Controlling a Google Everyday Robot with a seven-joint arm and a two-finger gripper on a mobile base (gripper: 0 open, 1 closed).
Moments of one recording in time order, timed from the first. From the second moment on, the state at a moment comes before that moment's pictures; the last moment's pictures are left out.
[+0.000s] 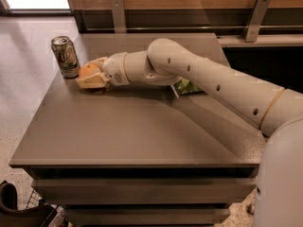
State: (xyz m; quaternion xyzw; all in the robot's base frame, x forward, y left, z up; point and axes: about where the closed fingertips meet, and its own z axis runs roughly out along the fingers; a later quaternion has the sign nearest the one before) arm 0.654 0.188 0.841 -0.51 0.60 0.37 0.48
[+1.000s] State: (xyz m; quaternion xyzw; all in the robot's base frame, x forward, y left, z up) arm 0.660 0.188 0.837 -0.51 0.60 0.37 0.49
